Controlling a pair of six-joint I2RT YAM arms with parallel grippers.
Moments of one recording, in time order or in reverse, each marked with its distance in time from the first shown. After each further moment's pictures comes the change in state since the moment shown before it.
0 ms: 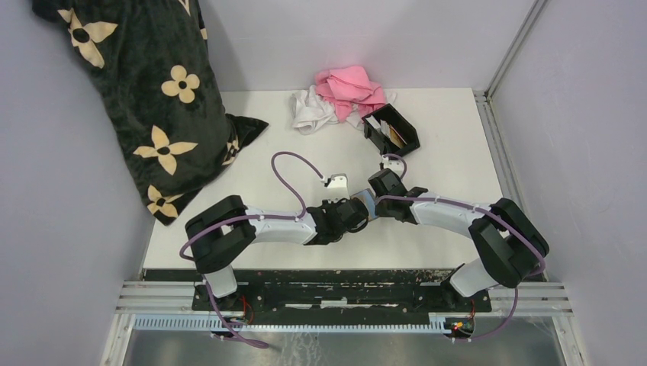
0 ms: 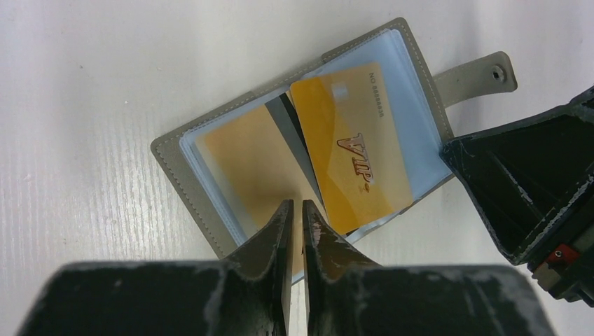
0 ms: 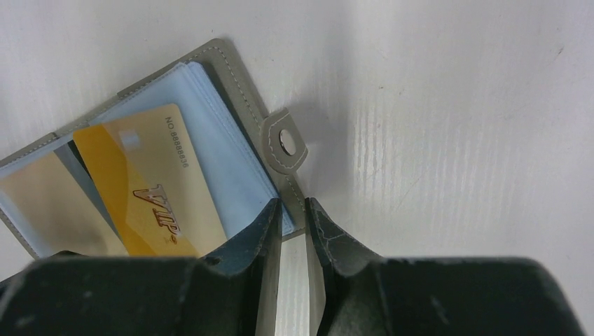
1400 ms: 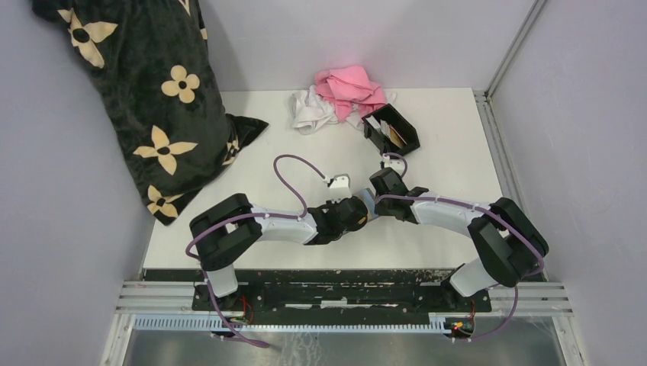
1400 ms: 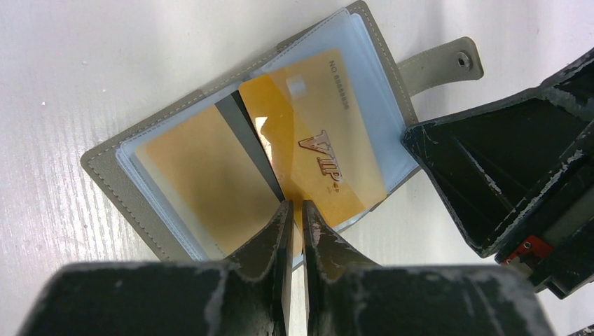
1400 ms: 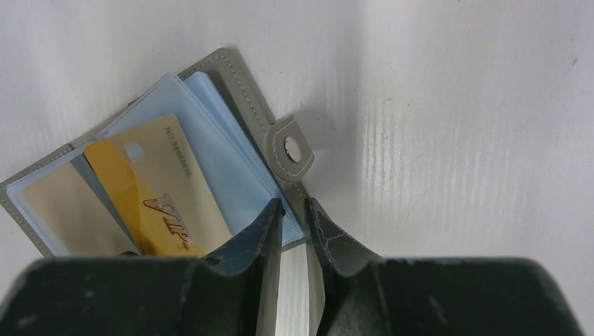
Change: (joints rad) left arm 0.019 0.037 -0.021 0.132 0.106 -0.002; right arm -0.013 0.007 -0.006 0.044 -0.027 0.001
